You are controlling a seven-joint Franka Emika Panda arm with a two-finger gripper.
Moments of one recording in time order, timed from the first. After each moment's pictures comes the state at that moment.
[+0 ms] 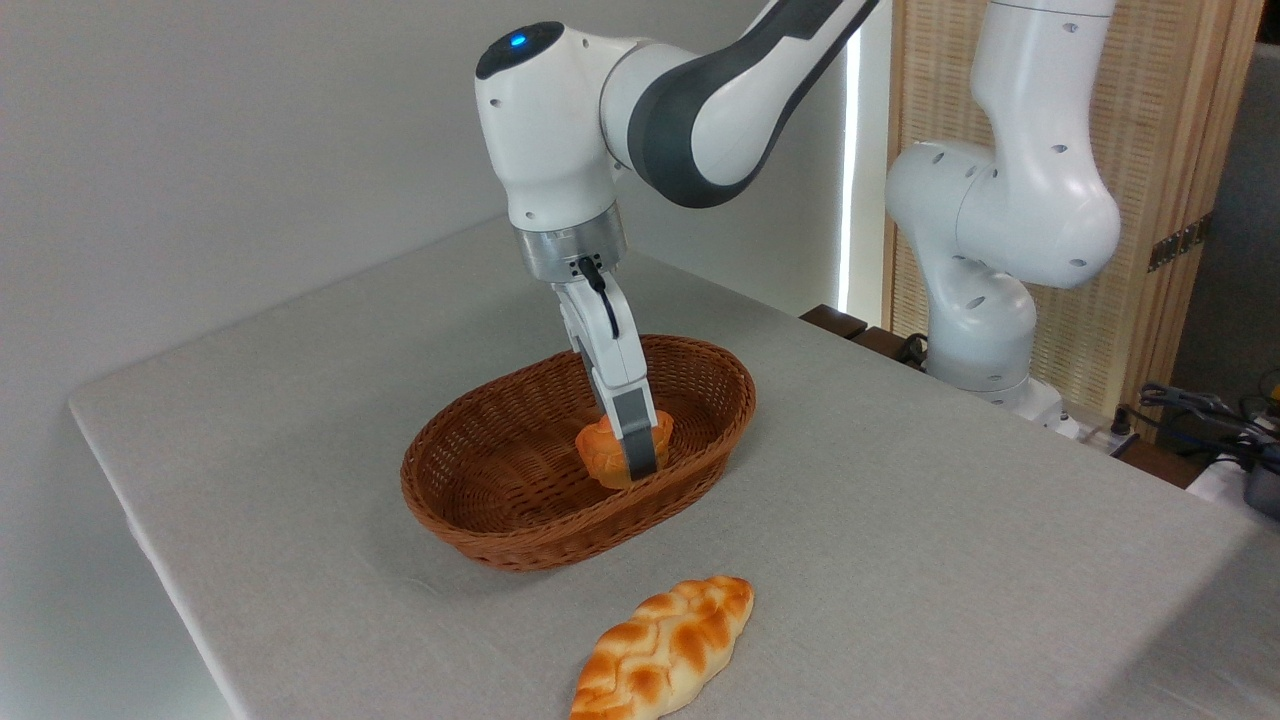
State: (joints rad) arm -0.12 -0.25 -0.10 -2.35 -0.03 2.03 0.96
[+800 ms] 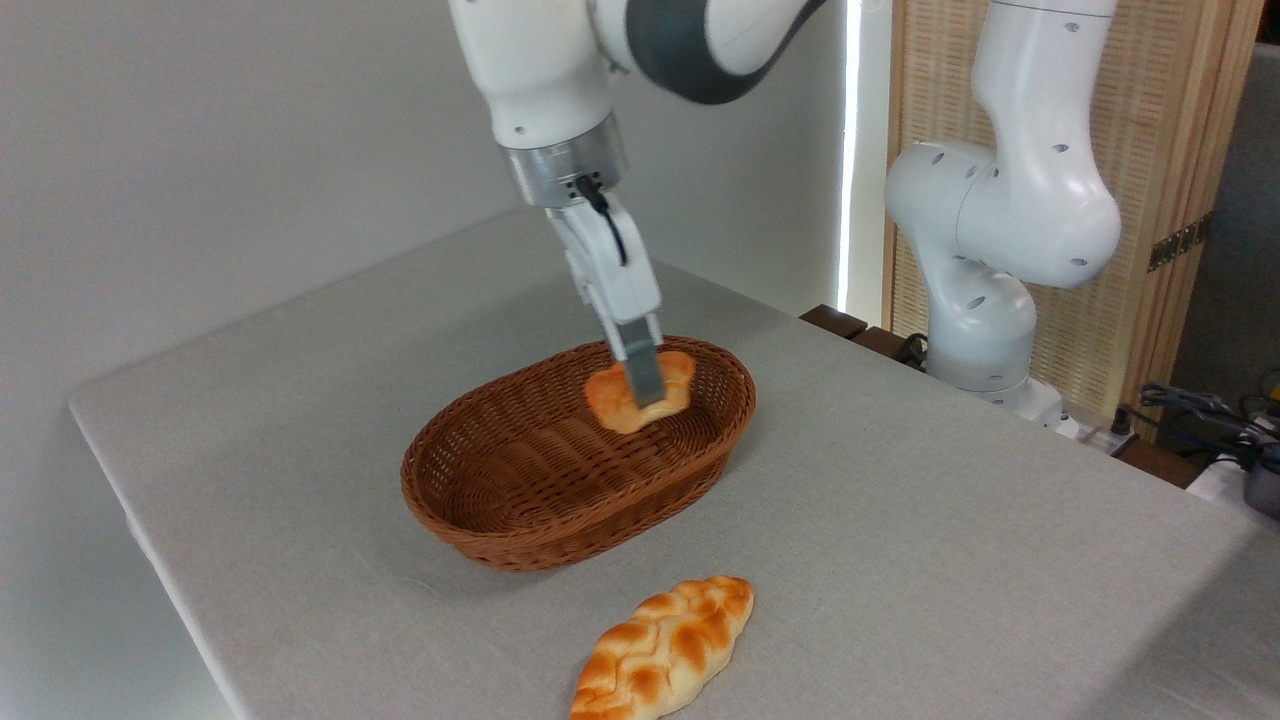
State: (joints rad) arm -0.11 -0.26 0.00 -2.13 -0.02 1.71 1.05
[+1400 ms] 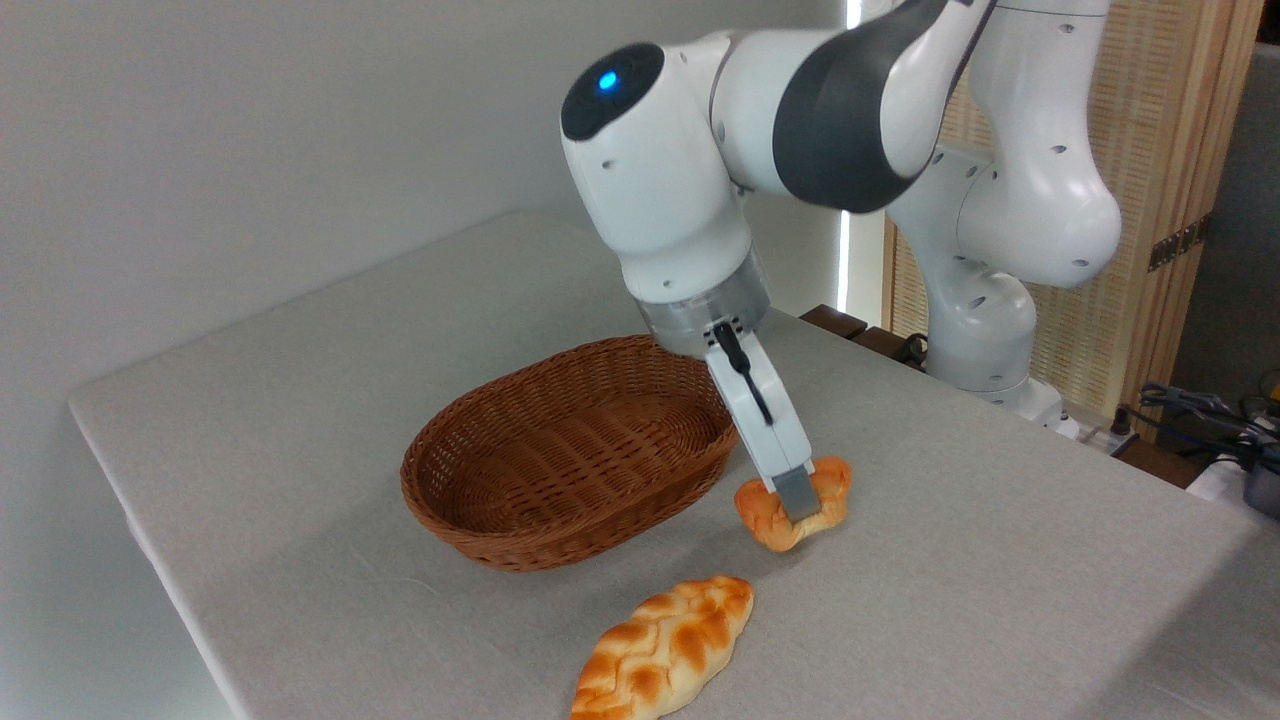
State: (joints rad) arm -0.10 -0.21 0.22 -2.24 0.15 1.76 1.32
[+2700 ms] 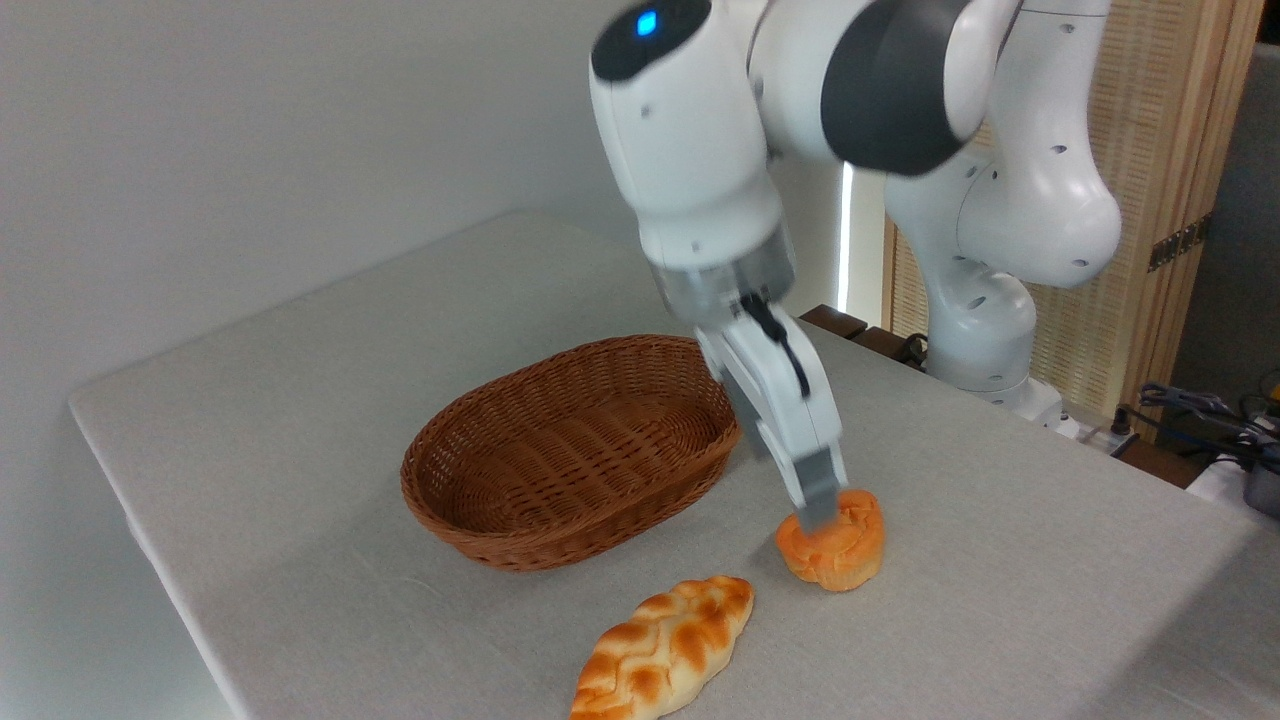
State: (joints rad) arm -0.10 -0.22 0.28 -2.13 0.09 1.71 1.31
